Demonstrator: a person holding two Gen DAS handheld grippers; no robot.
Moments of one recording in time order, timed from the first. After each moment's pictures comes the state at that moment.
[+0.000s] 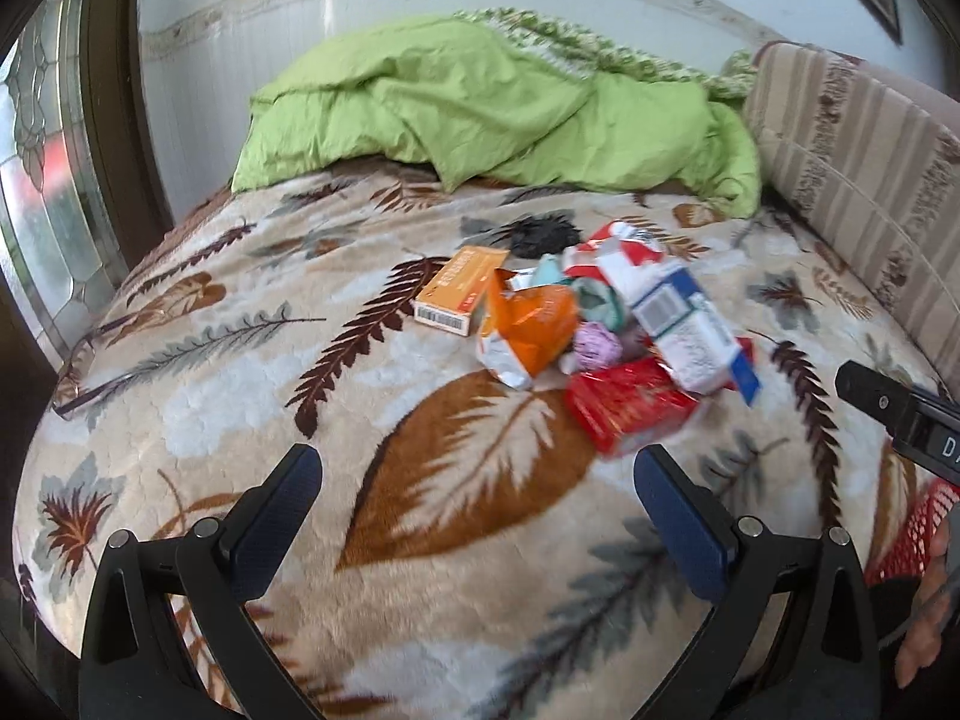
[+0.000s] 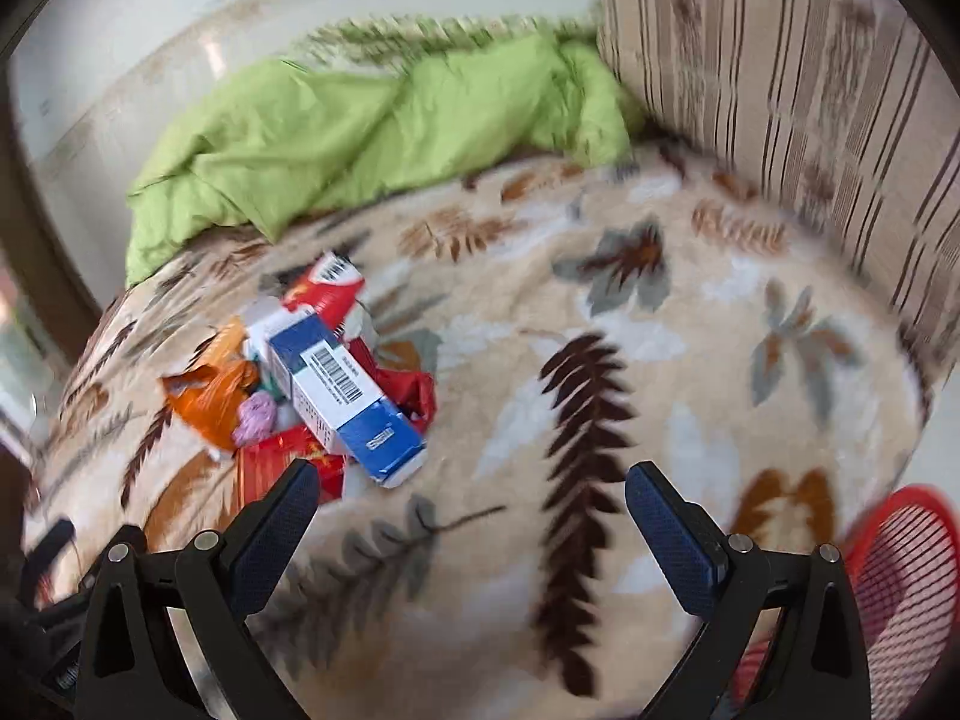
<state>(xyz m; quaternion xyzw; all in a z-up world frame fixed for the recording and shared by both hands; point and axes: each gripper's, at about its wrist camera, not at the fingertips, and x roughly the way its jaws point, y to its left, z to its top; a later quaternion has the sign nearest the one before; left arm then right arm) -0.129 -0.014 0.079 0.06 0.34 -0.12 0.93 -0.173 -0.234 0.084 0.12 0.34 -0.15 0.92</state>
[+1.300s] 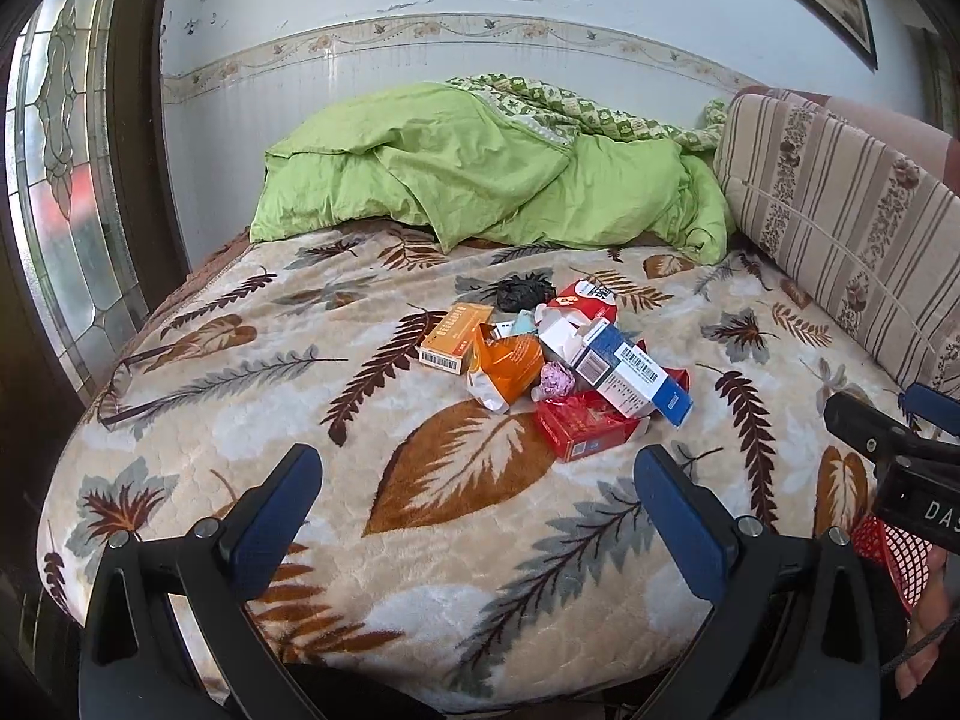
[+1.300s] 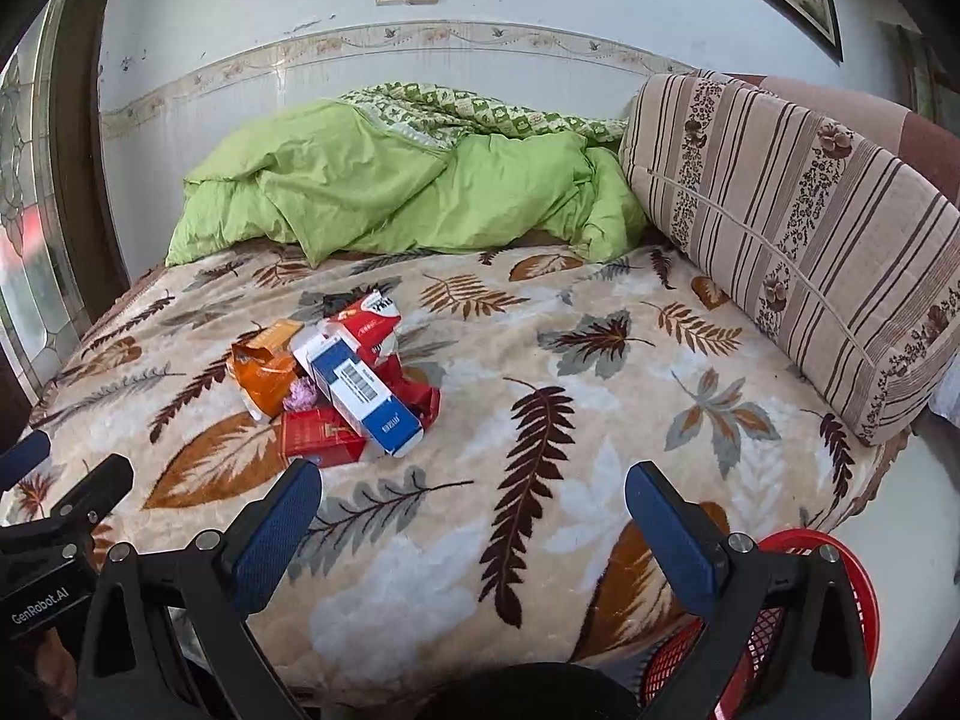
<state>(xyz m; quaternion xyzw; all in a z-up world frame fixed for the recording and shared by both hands) -0.196 -0.002 0.118 0.04 0.28 -0.13 0.95 -0.247 -0.202 0.128 0.05 0.29 -0.14 0.94</state>
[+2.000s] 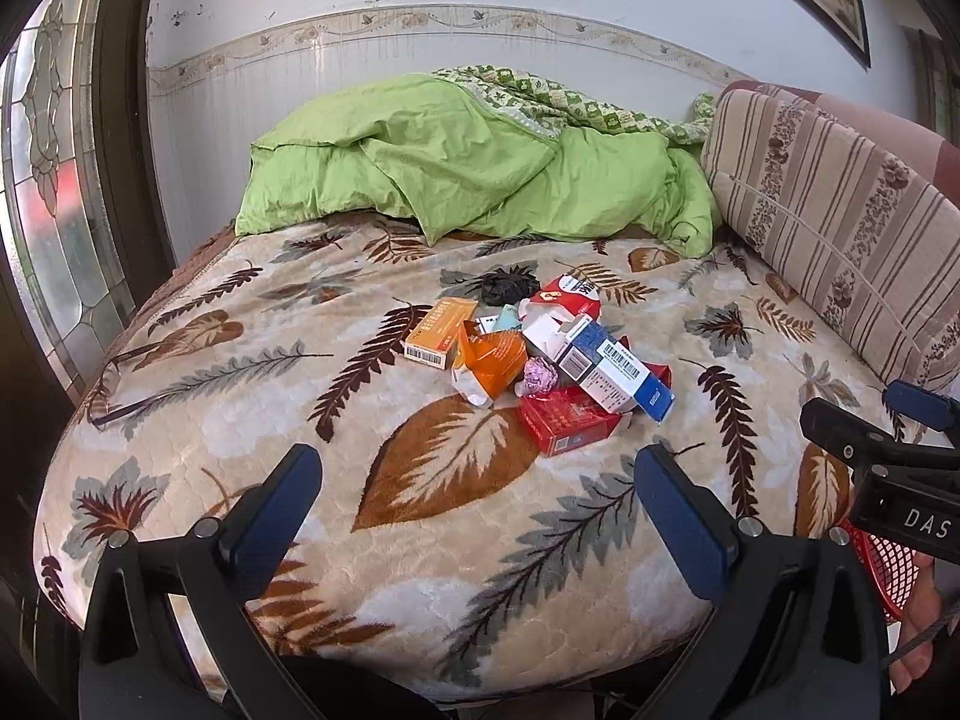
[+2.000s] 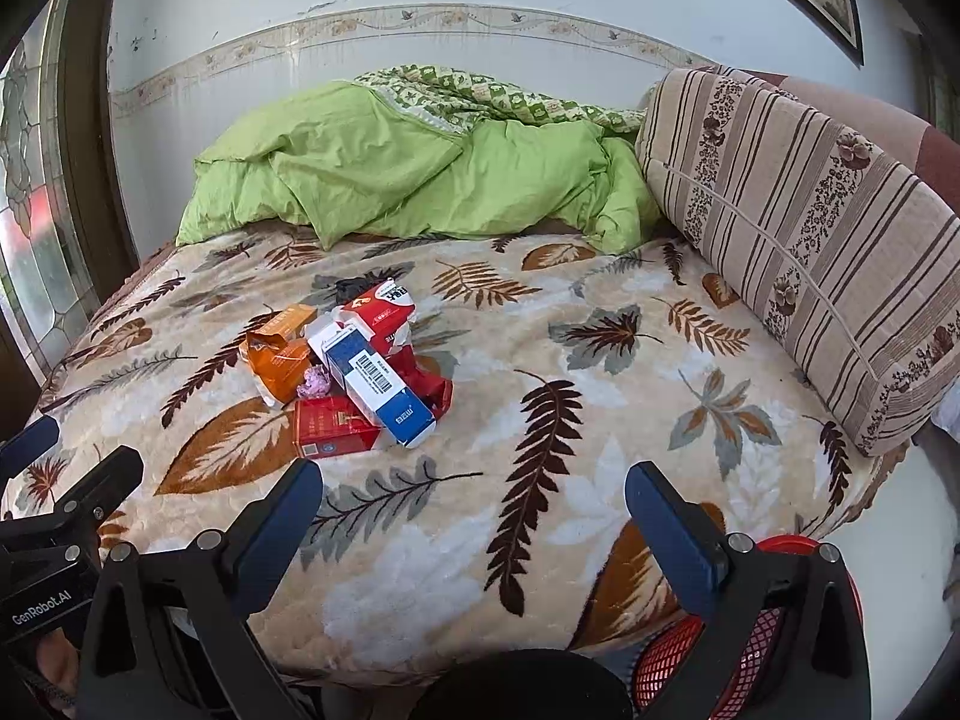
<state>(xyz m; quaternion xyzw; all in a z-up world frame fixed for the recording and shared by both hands) -0.195 0.000 0.129 0.04 0.30 -0.14 0.94 -0.240 -0.197 0.138 0.03 0.32 -0.13 0.94</state>
